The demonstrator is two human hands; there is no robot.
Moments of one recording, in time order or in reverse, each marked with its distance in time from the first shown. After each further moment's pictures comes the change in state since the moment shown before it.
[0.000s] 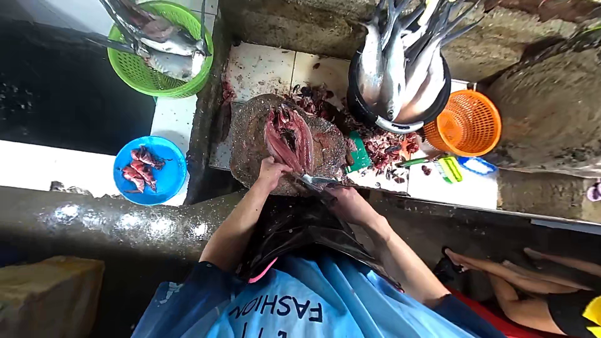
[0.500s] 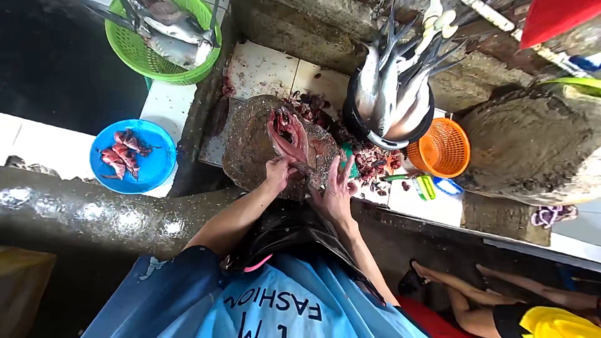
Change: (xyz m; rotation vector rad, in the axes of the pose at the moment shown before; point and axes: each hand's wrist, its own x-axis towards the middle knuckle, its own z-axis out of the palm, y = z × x) left_hand 0.001 -0.011 0.051 -0.428 0.069 0.022; right_hand 0.023 -0.025 0.015 -0.058 0.732 0.128
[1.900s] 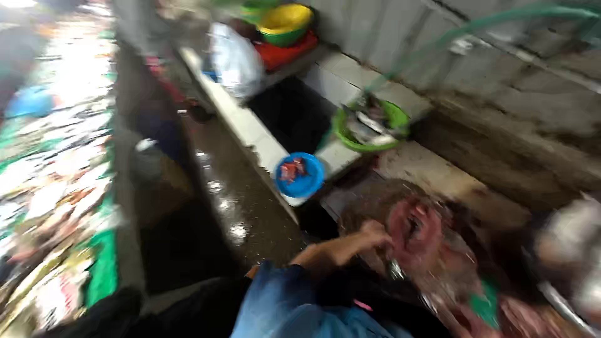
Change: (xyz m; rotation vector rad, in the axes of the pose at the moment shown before) left_hand -0.052 0.077 -0.060 0.752 -0.012 0.069; right_hand -0.015 -0.043 -0.087 0.346 -0.504 -0.105
